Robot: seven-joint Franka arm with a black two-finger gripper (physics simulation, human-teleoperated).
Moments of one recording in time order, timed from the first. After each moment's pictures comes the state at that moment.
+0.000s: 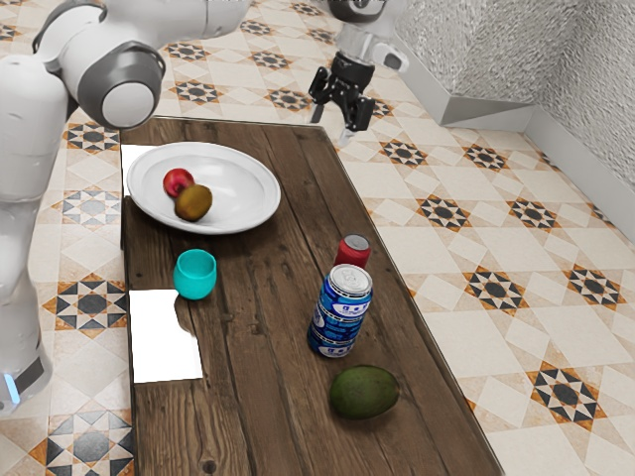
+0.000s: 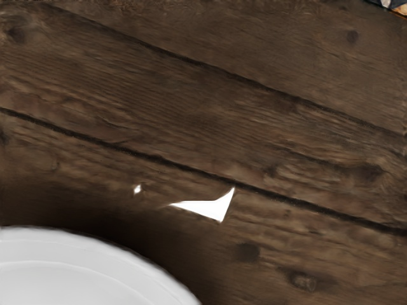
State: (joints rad) arm -0.06 0.26 0.40 -1.24 -0.13 1.31 -0.03
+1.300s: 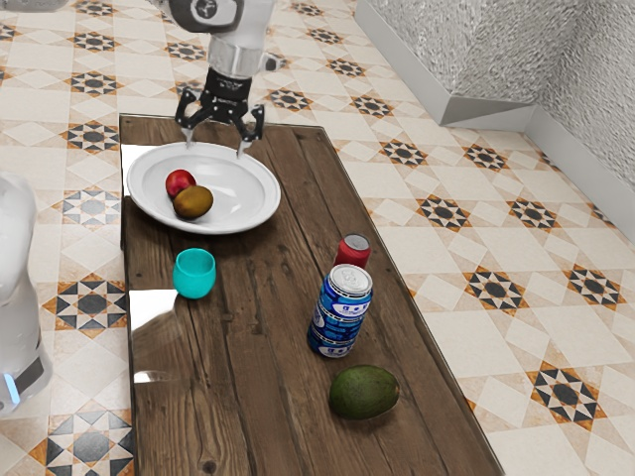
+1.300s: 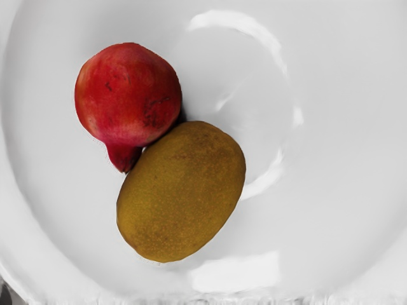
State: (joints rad) arm -0.06 -0.51 0.37 -2.15 0.08 1.53 -1.15
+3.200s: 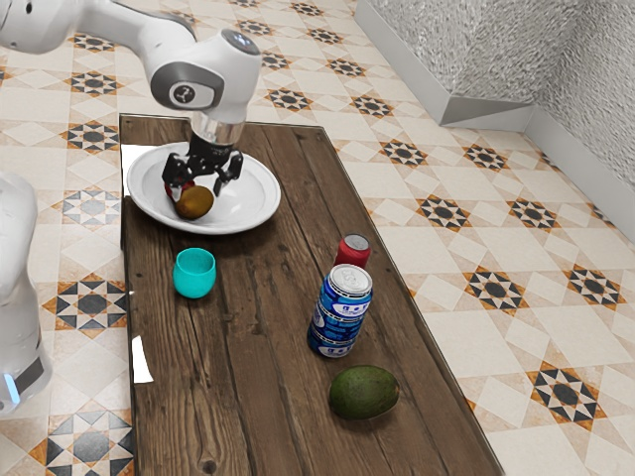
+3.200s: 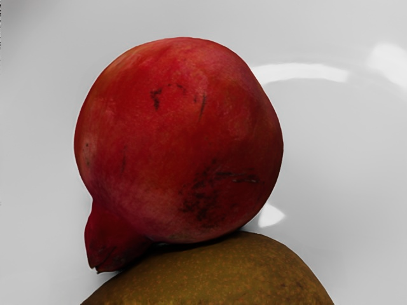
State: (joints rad) arm -0.08 -0.59 0.38 -2.52 0.34 1.87 -1.78
